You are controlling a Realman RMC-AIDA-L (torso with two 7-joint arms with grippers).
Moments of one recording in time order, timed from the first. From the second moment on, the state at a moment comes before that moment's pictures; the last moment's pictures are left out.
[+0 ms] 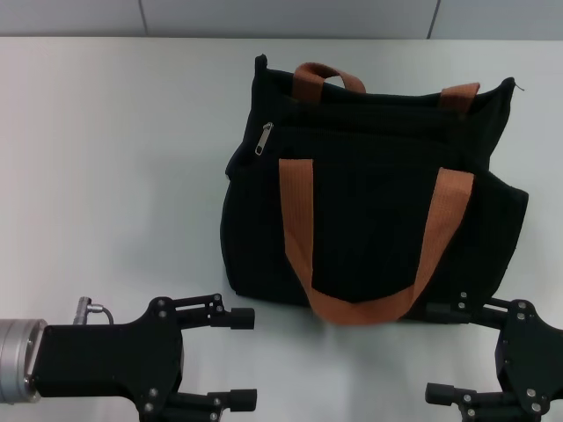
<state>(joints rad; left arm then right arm) -0.37 -1.96 1.28 0.30 1.51 1.83 -0.87 0.35 2.07 -0.49 -0.46 -2.22 -1.94 0.83</state>
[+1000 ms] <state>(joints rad) -0.36 -1.95 1.18 0.30 1.53 1.89 -0.87 0.37 2.07 -0.51 -0.46 -2.22 -1.93 0.84</state>
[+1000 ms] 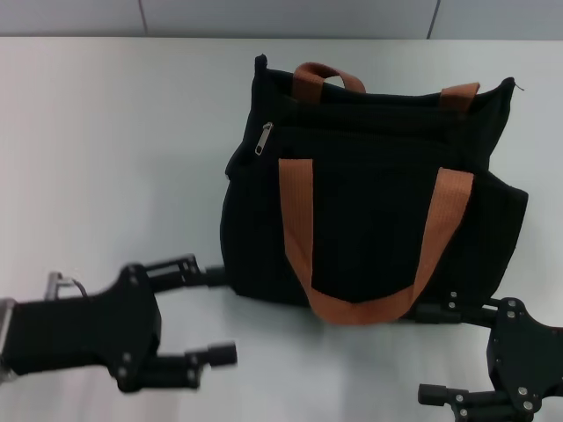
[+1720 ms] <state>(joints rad) -0.38 -1.97 0.76 0.37 1.58 1.67 -0.87 0.36 2.07 -0.51 -0.46 -2.22 -1.94 0.85</state>
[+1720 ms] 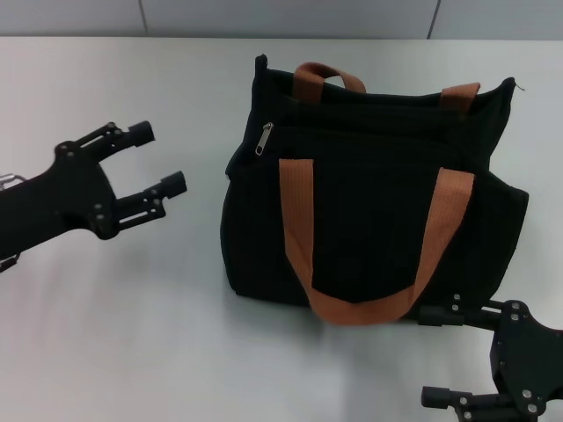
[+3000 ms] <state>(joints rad) -0.59 -2.05 0.76 0.42 1.78 1.46 -0.84 0.37 2.07 -0.50 -0.46 -2.22 -1.97 0.86</state>
